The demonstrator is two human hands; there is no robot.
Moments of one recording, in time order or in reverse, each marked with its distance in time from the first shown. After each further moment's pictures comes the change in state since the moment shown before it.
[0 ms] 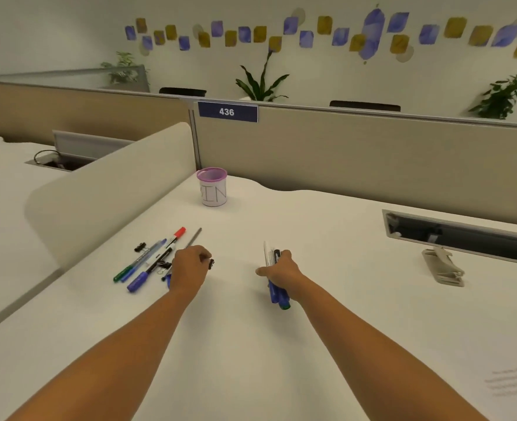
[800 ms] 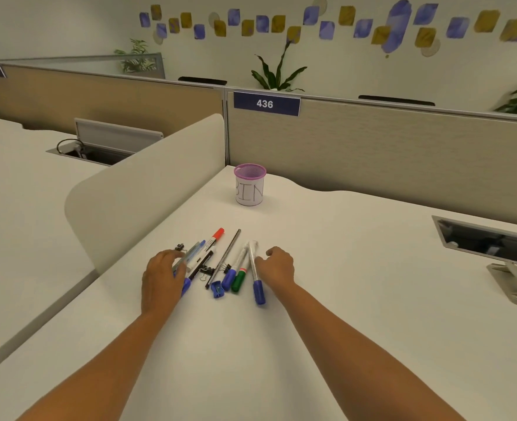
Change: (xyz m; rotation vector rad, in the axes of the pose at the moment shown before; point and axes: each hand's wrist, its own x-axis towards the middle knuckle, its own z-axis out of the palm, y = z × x) left_hand 0.041 -0.125 -0.068 0.147 0.198 0.103; right_hand 0.044 -0.058 0.119 -0.204 0.230 -0.108
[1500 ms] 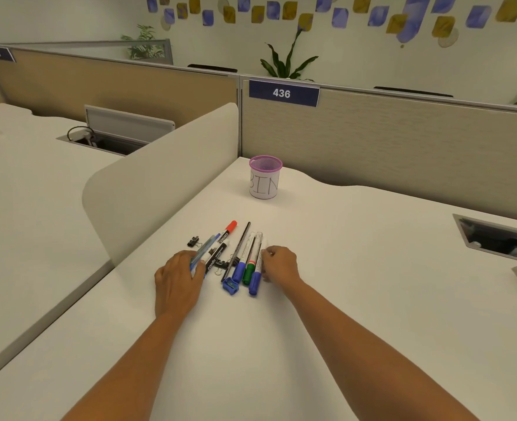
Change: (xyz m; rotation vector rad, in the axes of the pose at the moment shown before) left_hand -0.007 -0.012 0.006 0.070 -0.075 -0.056; right_hand 0.011 -0.007 0.031 0.111 -0.073 -0.039
